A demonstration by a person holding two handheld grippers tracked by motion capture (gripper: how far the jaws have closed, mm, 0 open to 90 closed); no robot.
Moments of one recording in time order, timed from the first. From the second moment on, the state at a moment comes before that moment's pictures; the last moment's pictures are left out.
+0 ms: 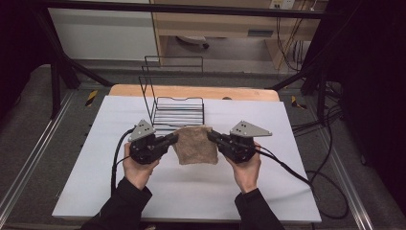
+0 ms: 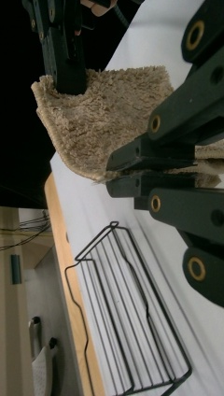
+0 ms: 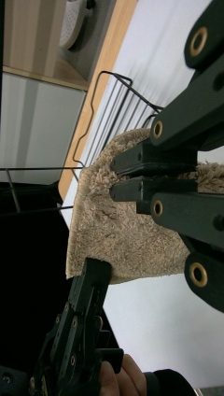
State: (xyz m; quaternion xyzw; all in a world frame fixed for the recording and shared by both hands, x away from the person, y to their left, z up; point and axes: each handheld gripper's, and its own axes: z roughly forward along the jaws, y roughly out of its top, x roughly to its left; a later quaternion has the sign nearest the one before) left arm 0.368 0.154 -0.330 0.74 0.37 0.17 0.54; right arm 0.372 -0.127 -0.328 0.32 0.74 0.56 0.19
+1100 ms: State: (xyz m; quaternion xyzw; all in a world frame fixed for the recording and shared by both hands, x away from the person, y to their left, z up) left arm 0.375 0.176 -0.292 0.70 0.35 0.22 0.58; right arm 0.380 -0.106 -0.292 0.30 0.69 0.62 0.22
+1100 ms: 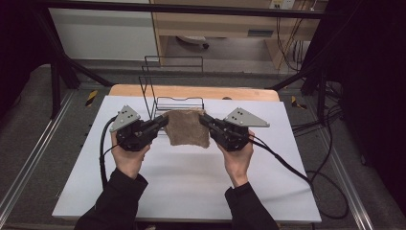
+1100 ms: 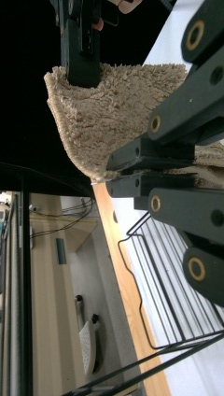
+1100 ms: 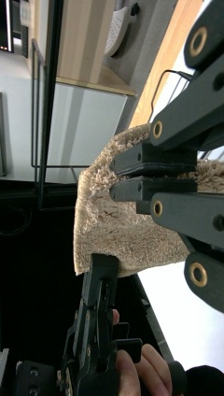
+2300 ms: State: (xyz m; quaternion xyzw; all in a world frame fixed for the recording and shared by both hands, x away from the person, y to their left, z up) left arm 0.392 0.192 -0.230 0.65 0.34 0.29 0.61; right arm 0.407 -0.085 -0.229 0.27 0.66 0.65 0.26
